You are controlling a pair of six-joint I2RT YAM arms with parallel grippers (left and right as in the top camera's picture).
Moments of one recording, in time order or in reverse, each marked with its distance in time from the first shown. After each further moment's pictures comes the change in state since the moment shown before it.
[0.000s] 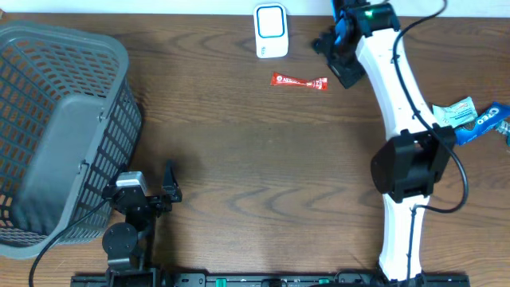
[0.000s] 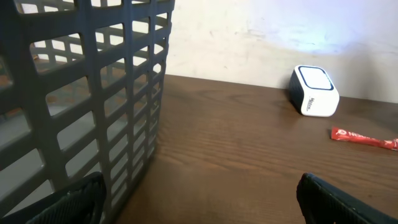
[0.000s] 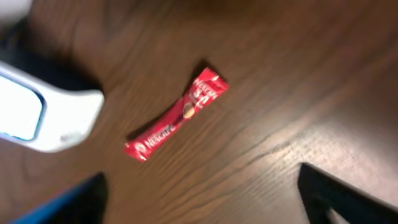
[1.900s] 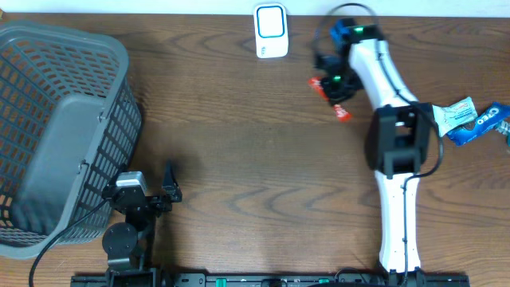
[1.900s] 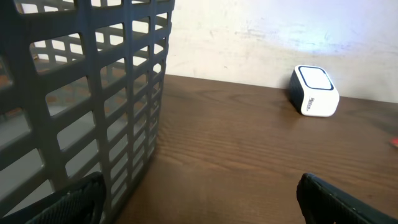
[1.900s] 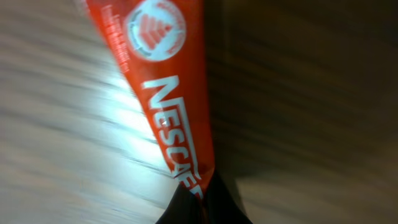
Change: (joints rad) left arm 0.000 0.000 0.000 0.000 0.000 0.000; right arm -0.136 0.291 0.029 -0.117 -0.079 -1.358
